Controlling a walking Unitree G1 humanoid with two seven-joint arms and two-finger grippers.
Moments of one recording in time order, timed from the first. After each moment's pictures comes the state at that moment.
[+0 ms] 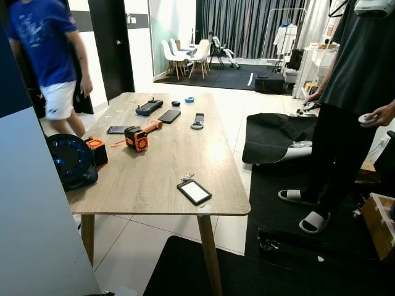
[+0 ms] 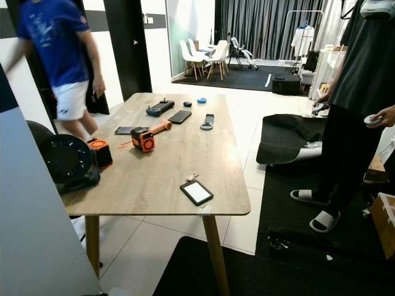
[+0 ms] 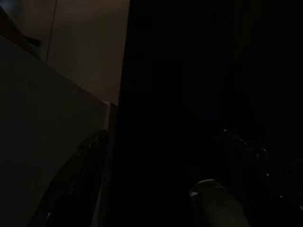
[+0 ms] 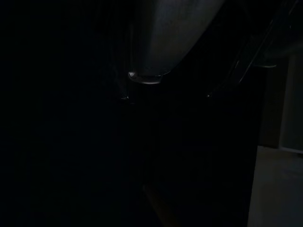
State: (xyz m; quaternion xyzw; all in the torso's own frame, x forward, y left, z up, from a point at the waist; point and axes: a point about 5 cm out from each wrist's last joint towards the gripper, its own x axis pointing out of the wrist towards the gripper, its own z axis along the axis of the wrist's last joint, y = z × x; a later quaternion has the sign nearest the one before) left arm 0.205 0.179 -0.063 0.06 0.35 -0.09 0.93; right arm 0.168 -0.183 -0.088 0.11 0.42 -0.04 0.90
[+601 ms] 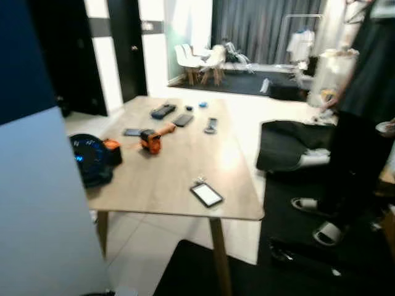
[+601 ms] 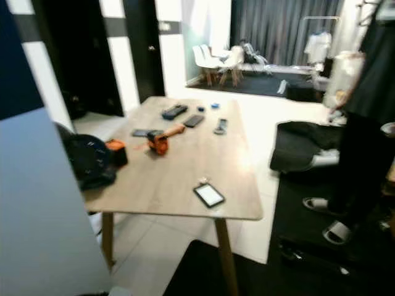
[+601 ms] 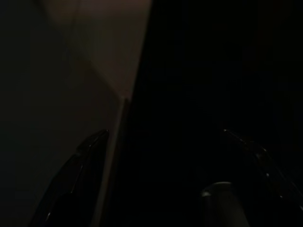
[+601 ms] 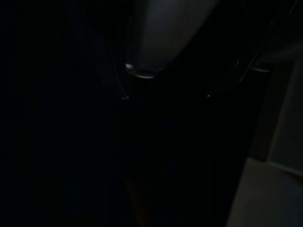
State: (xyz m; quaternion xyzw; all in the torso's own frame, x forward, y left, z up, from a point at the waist) left arm 0.206 0.179 -0.062 0.07 0.35 -0.10 0.93; right arm 0.166 -0.182 -0.089 0.08 0.43 -0.02 0.90
